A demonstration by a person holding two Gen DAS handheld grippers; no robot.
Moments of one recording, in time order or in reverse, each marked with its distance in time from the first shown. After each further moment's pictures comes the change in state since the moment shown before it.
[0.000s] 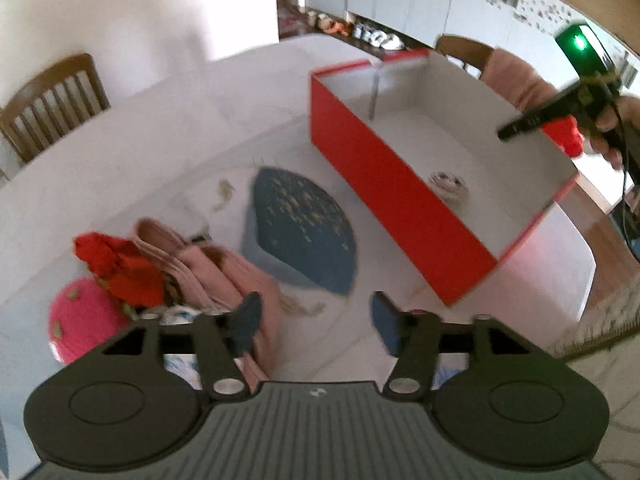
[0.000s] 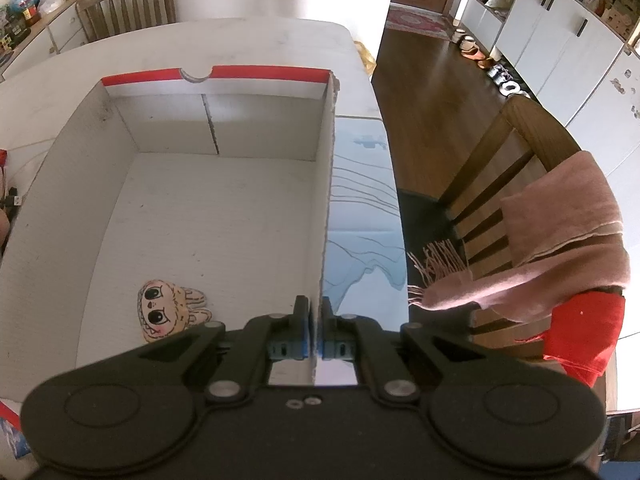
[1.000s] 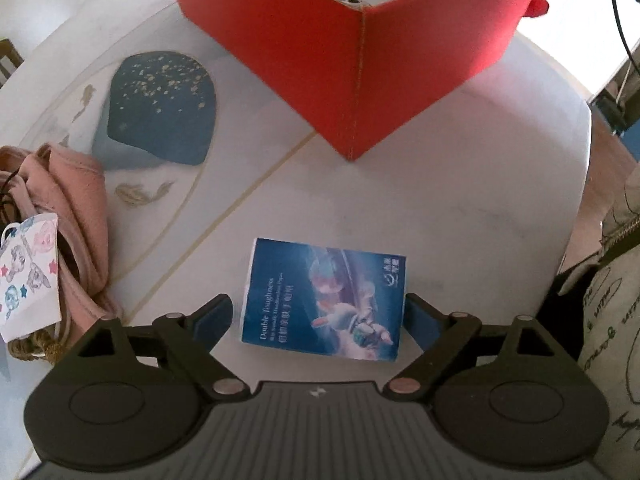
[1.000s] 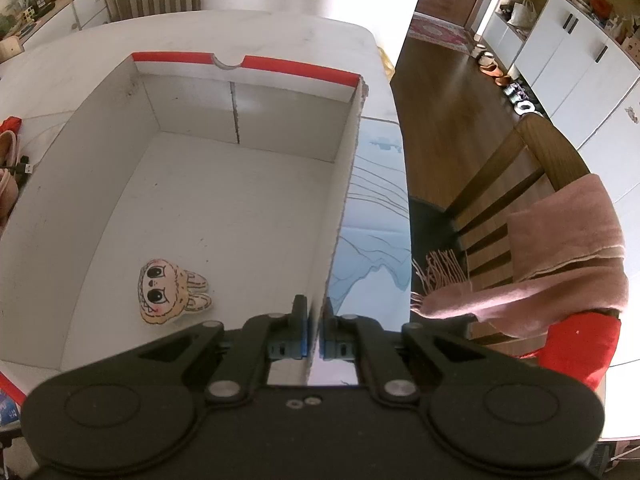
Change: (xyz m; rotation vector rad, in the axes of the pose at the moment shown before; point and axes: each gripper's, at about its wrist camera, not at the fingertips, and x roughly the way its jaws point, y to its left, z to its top) left arm 0.088 -0.084 -0.073 0.167 0.229 -0.024; right arm -0.007 0.010 -0.006 -0.089 -0.003 0.006
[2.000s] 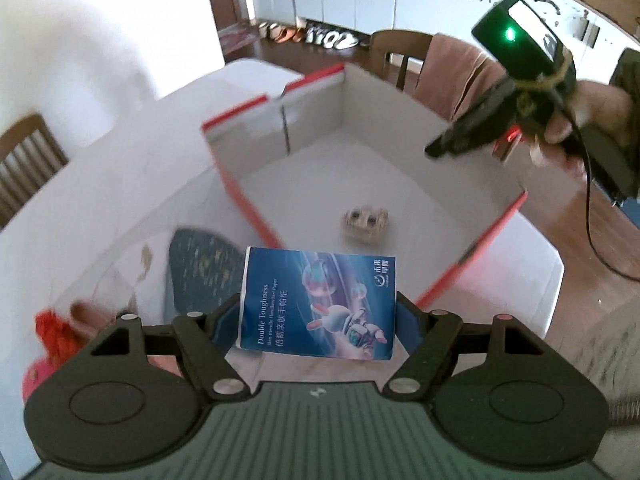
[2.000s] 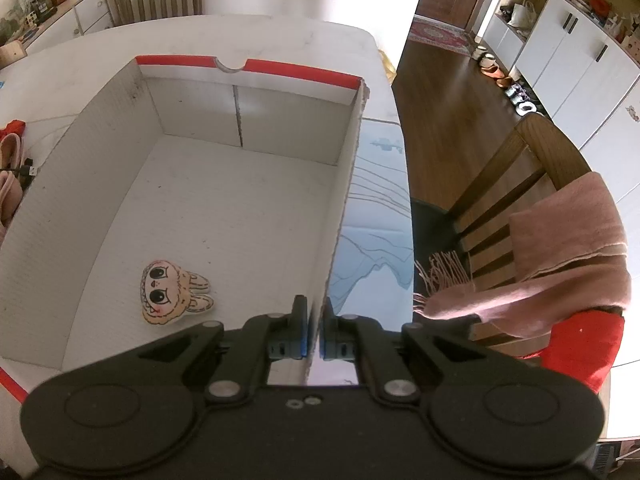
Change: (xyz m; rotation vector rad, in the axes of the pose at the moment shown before) left arm -0.104 0.020 0.109 -0.005 -0.249 0.033; right arm 0.000 0.001 -0.003 0.006 -0.009 0.011
